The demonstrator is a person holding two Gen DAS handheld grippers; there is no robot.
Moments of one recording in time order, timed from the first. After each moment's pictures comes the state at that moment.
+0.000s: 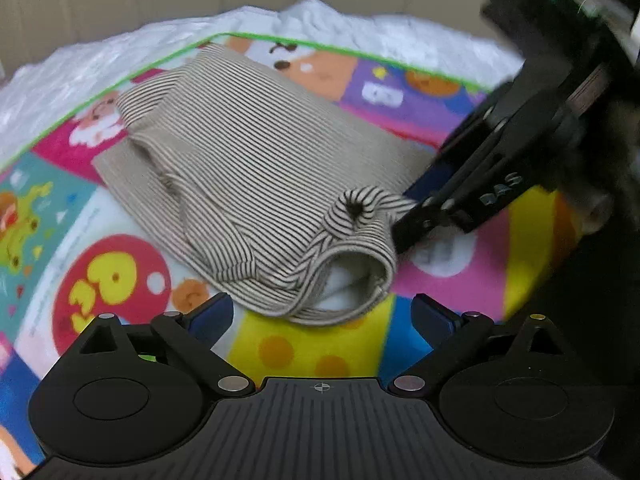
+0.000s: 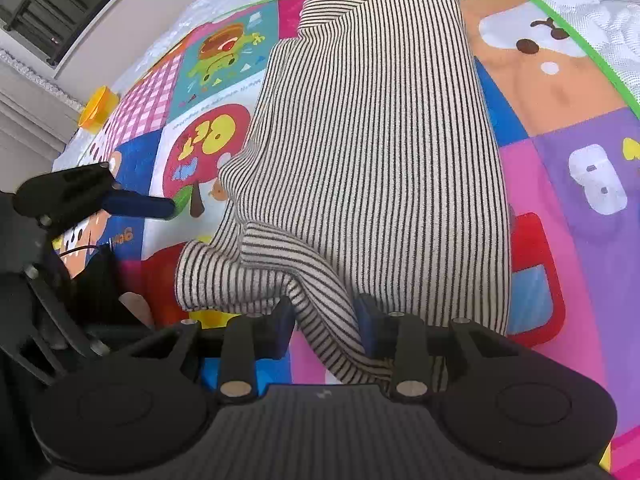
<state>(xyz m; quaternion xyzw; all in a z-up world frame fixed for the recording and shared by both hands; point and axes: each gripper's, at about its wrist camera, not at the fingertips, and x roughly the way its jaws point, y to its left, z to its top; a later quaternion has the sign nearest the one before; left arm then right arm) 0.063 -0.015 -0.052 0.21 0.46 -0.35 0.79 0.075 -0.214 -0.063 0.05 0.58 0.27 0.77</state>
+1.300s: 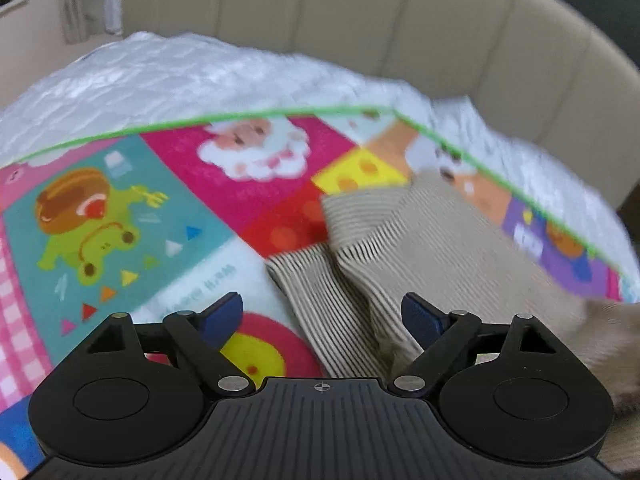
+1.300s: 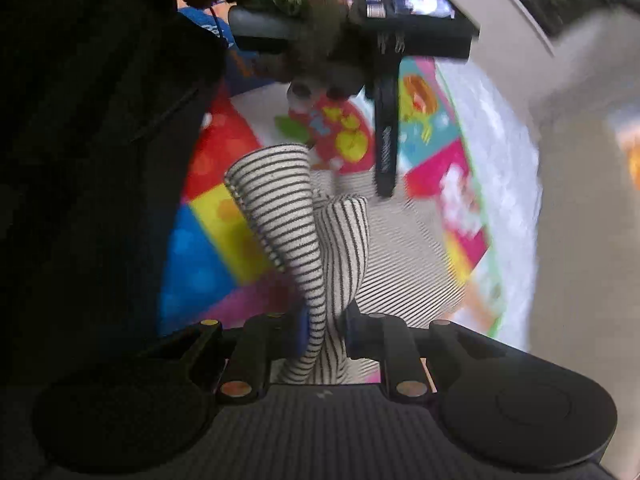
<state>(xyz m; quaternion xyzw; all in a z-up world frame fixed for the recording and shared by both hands) 0.175 0.071 -0.040 0.00 0.43 -0.26 0.87 -0.016 -0.114 0.044 -0.56 0.30 0.39 0.67</state>
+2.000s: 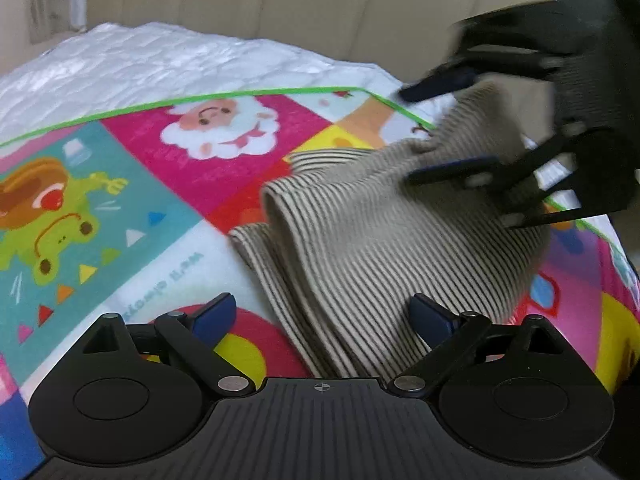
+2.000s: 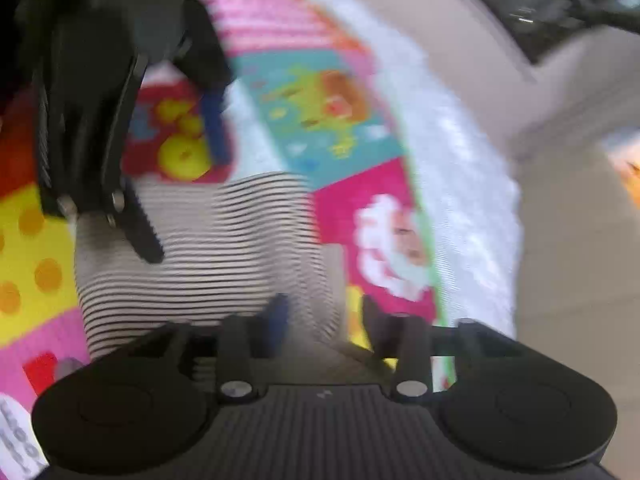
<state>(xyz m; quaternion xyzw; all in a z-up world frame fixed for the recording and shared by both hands) 0.179 0.055 -0.072 0.02 0.44 -0.30 0.85 0.163 -0.102 -0.016 -0.49 0.25 0.38 0.75</state>
